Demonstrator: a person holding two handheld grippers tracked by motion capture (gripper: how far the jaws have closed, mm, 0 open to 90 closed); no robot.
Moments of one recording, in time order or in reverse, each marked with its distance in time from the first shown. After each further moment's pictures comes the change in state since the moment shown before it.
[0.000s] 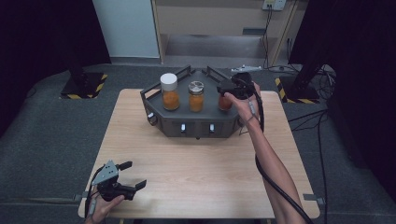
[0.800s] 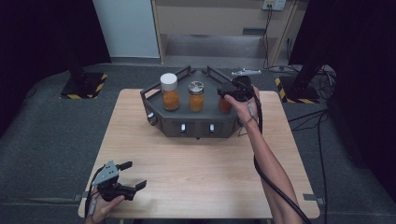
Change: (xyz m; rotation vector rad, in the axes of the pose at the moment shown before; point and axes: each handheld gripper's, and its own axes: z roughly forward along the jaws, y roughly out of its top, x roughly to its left) left arm 0.000 0.000 0.000 0.003 -0.003 0.005; right arm -0.007 -0.014 0.012 0.001 -0.003 0.033
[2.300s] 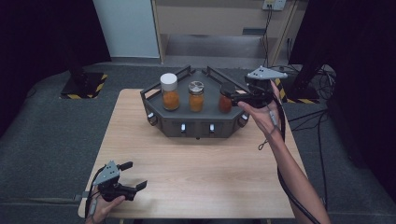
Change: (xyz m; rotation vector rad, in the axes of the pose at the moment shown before) left arm -0.001 0.001 0.001 0.010 0.000 0.003; right arm 0.016 -0.009 -0.108 -0.189 0.062 -0.168
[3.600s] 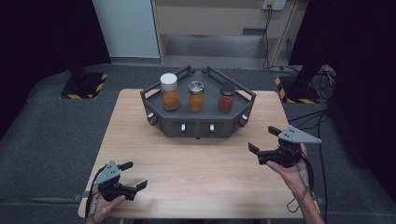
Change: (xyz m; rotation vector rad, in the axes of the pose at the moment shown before) left arm -0.001 0.001 0.001 0.007 0.006 0.000; right arm 0.016 -0.133 -0.105 0.007 0.038 0.074
